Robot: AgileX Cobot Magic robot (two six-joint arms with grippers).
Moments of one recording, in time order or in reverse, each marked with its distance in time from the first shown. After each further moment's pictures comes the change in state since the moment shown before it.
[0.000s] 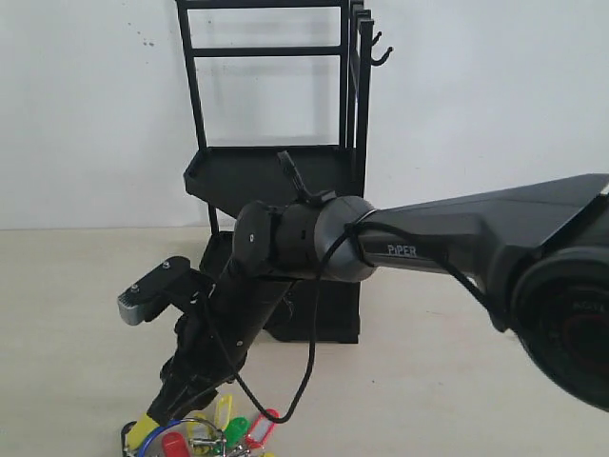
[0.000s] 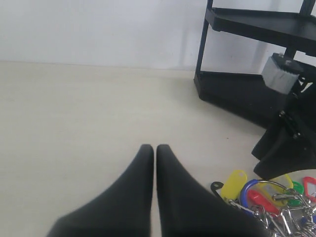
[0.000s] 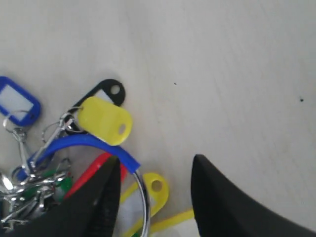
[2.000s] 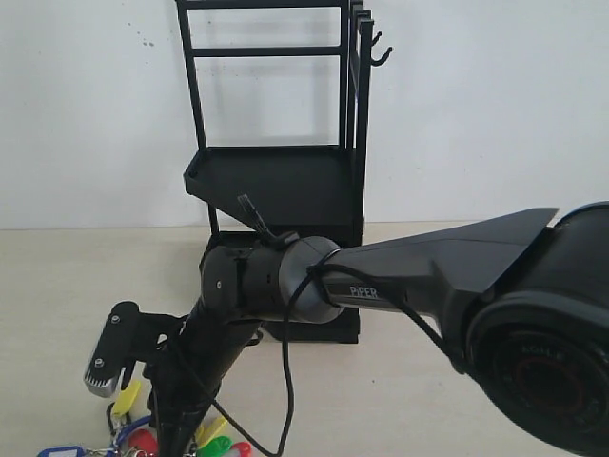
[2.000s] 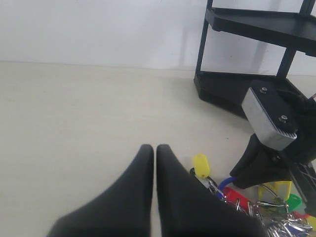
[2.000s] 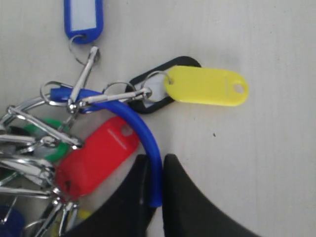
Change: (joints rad) left arm 0.000 0.000 0.000 0.000 0.000 0.000; right arm 0.070 0.059 0.001 -0.045 -0.120 -0.351
